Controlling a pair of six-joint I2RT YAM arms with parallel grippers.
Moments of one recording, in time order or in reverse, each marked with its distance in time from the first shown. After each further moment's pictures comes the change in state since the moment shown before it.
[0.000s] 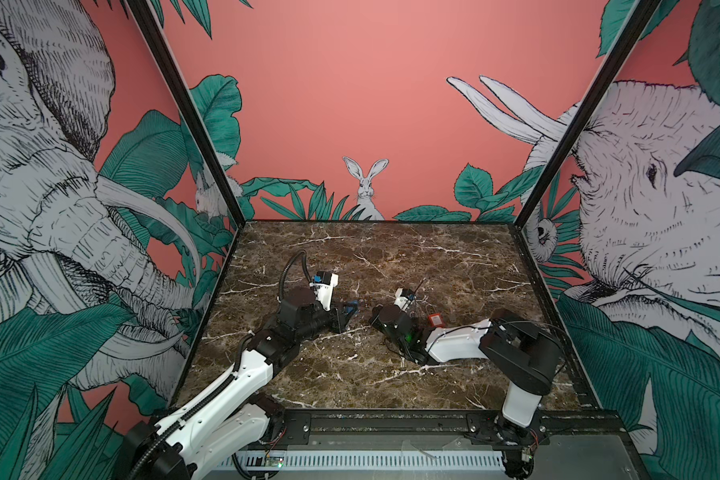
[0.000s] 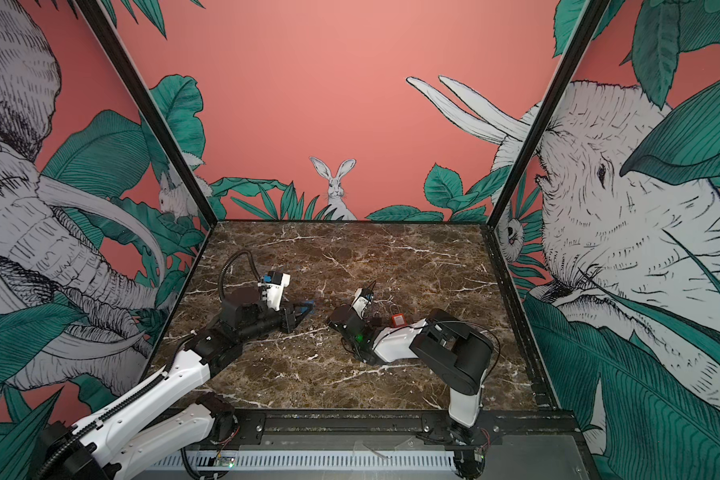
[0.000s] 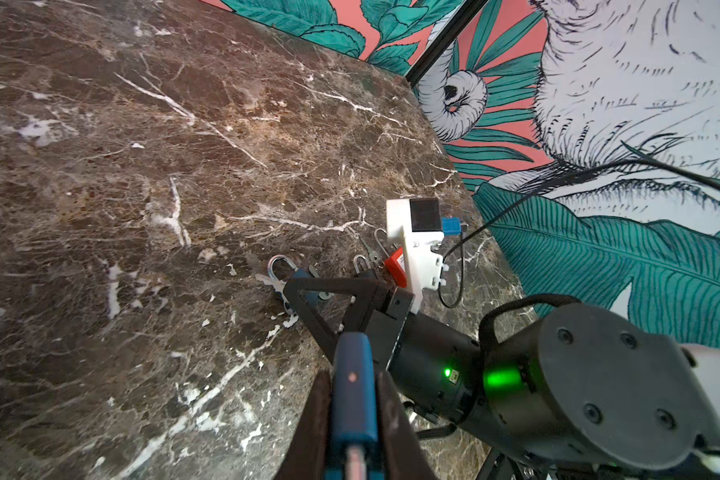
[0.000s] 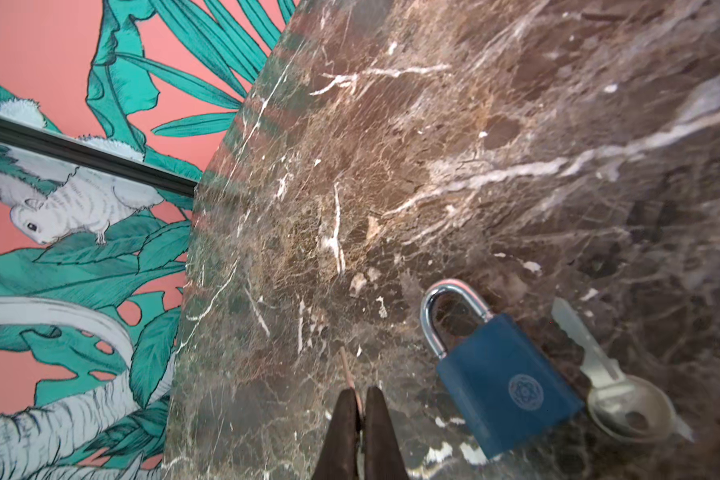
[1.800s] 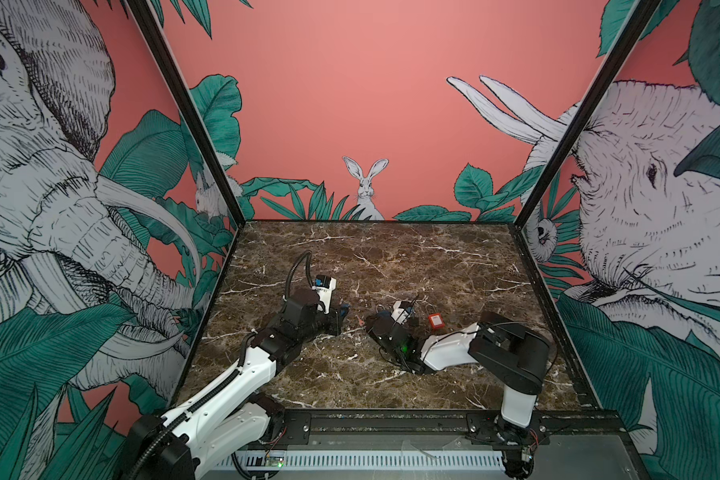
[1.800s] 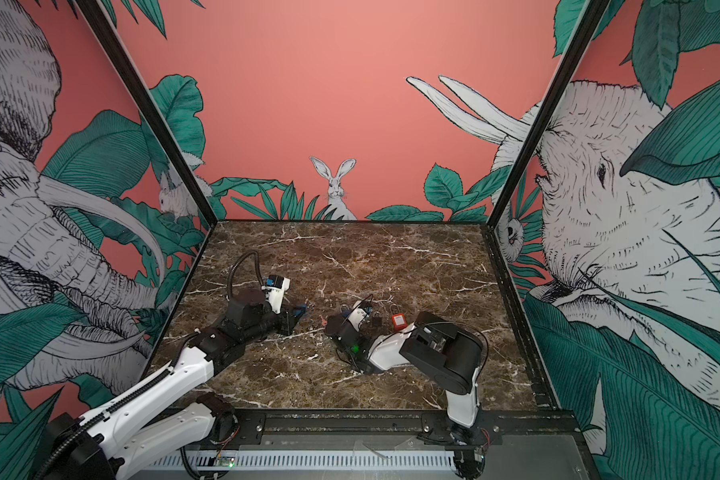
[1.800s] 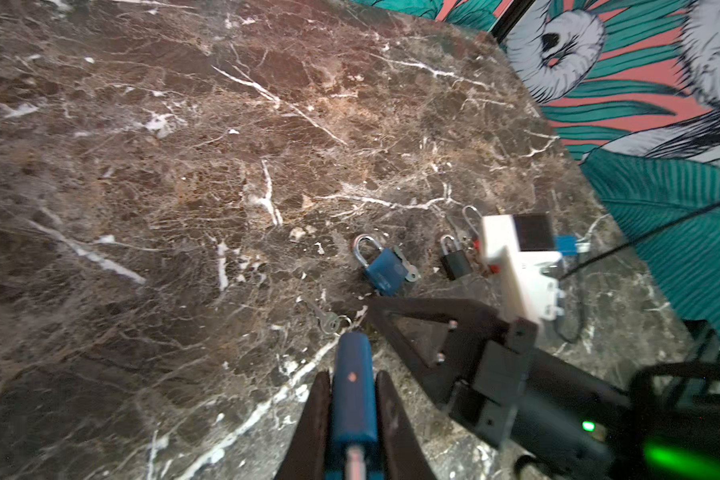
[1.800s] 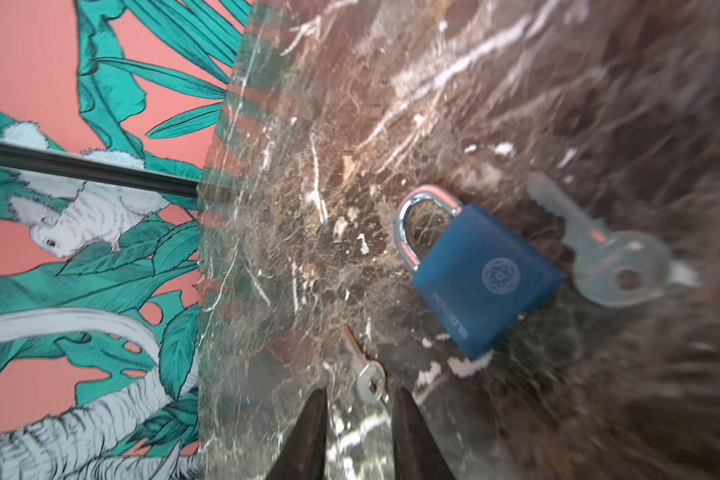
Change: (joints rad) left arm 0.004 0.089 0.055 -0.139 -0.179 0.203; right arm 0.067 -0.063 -0.086 0.010 0.020 0.136
